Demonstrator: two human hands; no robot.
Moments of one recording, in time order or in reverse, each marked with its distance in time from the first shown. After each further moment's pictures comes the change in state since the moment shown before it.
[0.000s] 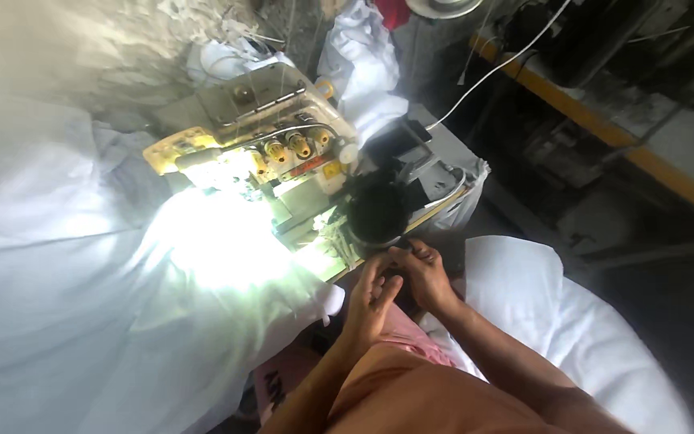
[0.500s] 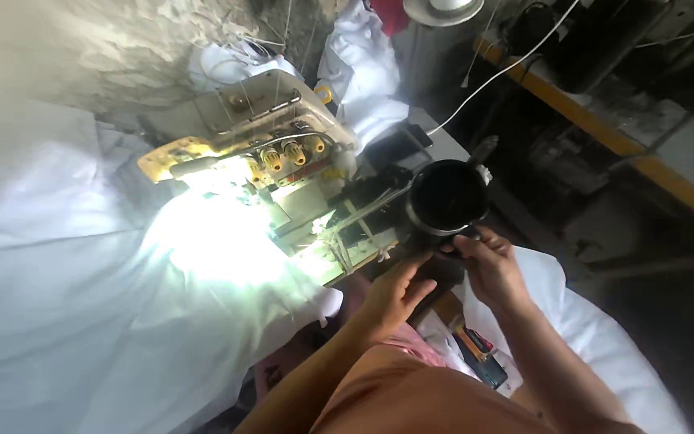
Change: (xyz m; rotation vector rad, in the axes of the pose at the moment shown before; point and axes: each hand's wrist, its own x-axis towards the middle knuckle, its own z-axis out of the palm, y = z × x) left_hand 0.034 0.020 0.021 0.297 -0.326 0.165; right_hand 0.005 -0.064 -0.067 -0.031 0.080 -0.080
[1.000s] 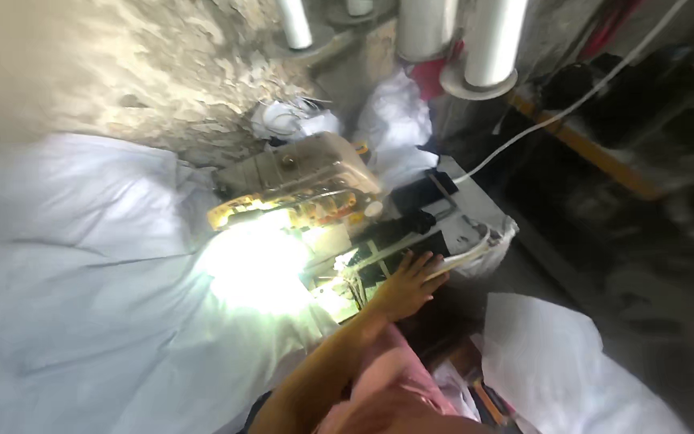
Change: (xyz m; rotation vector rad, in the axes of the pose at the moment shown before) left_hand 0.078 -0.087 -0.015 0.964 -0.087 0.464; right_hand 0.059 -0.092 -0.187 -0.205 0.550 -0.171
